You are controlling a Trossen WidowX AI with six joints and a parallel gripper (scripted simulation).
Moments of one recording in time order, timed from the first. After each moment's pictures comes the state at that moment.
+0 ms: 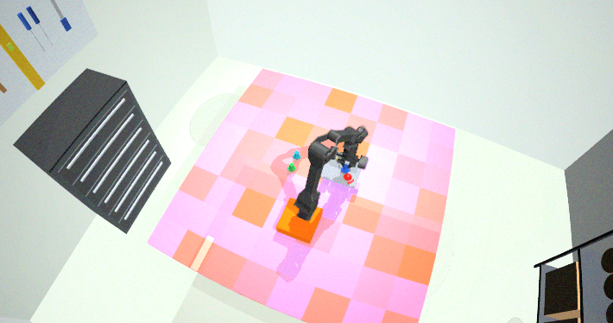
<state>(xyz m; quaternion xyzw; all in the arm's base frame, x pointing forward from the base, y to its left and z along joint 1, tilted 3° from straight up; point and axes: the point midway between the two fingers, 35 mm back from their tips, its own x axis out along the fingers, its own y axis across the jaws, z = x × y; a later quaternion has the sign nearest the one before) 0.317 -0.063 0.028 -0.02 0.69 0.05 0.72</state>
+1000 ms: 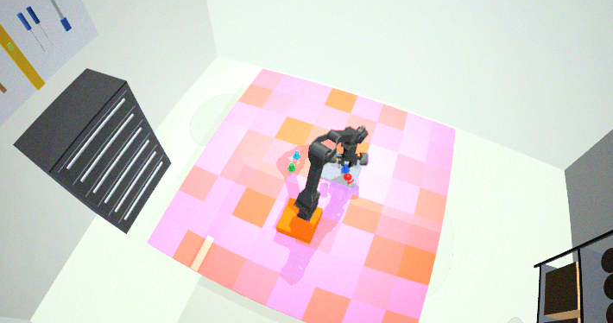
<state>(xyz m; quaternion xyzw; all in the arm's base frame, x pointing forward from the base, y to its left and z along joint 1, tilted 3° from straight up) 0.317 -0.063 0.026 -0.12 0.68 0.14 0.71</state>
